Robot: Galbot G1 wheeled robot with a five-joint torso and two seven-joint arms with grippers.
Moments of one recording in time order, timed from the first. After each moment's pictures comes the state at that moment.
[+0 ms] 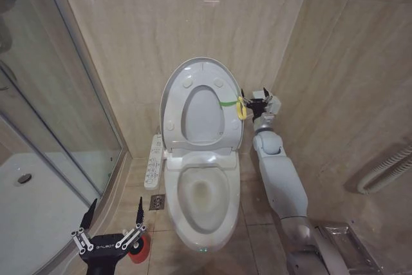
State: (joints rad) left arm 2.14 -1.42 -0.44 -2.50 0.18 -0.34 -0.28; right arm -0.47 1.44 0.50 1.26 0.03 0.13 0.02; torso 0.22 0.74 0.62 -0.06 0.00
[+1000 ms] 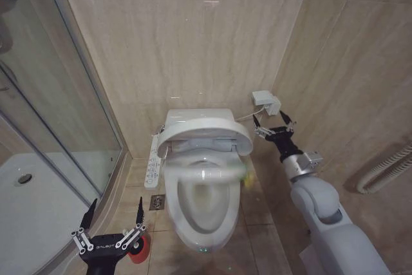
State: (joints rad) left arm 2.14 -1.42 -0.44 -2.50 0.18 -0.34 -0.28; right arm -1.10 1.15 0.54 2.08 0.37 -0.18 0.12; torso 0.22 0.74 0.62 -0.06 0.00
